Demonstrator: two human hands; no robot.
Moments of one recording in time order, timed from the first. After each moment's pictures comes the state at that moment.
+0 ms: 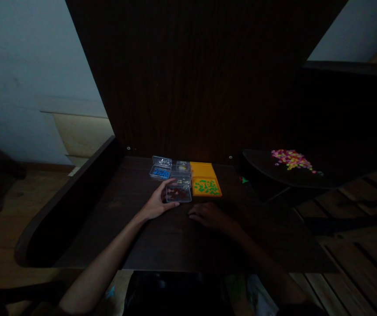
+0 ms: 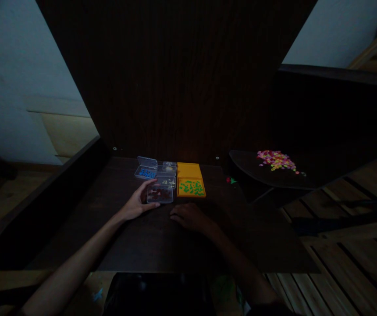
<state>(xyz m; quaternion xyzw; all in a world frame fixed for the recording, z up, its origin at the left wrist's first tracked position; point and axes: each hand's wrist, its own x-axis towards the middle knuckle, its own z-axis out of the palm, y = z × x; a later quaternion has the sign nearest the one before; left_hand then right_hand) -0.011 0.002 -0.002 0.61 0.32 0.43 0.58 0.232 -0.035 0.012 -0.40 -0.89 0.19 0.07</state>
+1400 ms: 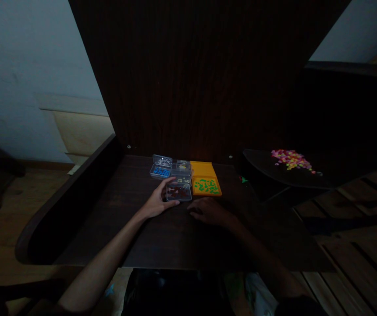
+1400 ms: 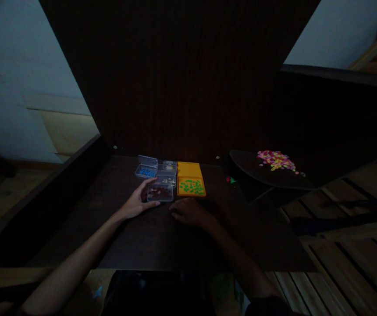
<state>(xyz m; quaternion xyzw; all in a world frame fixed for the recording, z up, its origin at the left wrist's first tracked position) -0.010 0.002 0.002 0.61 0.32 0.43 0.58 0.228 -0.026 0.024 -0.41 -0.89 0.18 0.05</state>
